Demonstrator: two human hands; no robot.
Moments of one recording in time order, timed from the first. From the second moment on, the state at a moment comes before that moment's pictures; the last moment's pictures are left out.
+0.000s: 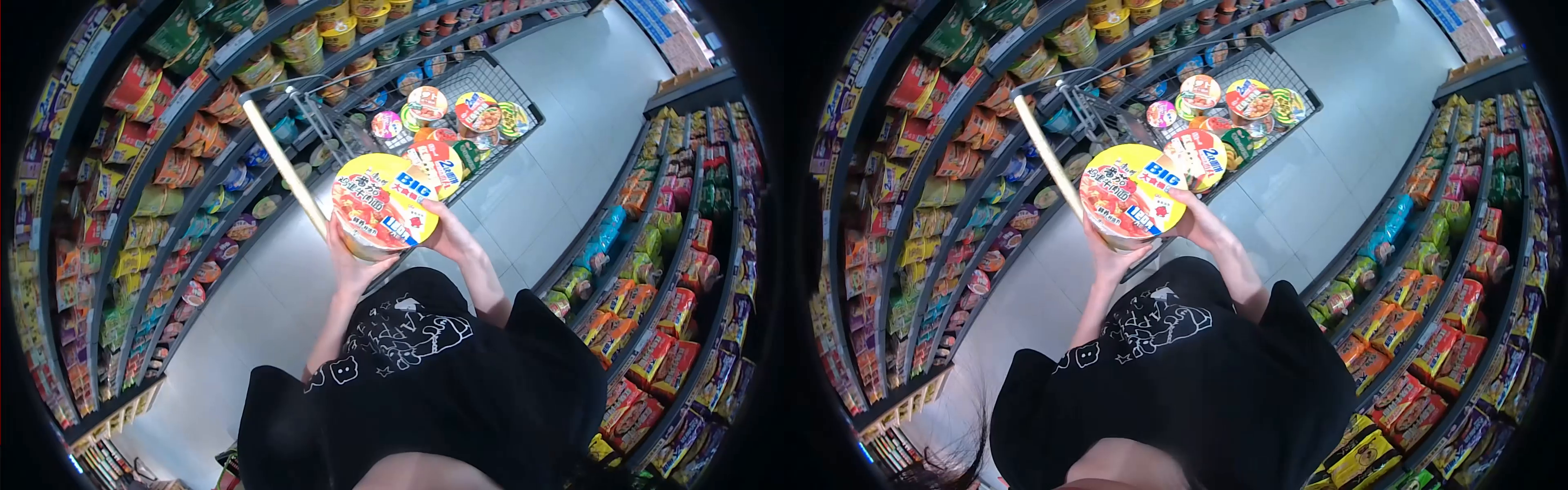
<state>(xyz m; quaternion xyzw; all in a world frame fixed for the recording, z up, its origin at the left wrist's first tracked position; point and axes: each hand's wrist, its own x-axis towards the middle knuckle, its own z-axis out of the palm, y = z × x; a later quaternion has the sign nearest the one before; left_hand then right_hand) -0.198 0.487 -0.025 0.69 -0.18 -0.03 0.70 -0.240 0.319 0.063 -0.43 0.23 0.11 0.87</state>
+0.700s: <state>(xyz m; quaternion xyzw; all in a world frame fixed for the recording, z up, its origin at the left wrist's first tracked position) -0.152 0.326 -0.068 0.71 0.08 -0.32 0.63 -0.222 -0.078 0.075 -0.46 0.30 -0.23 0.81</state>
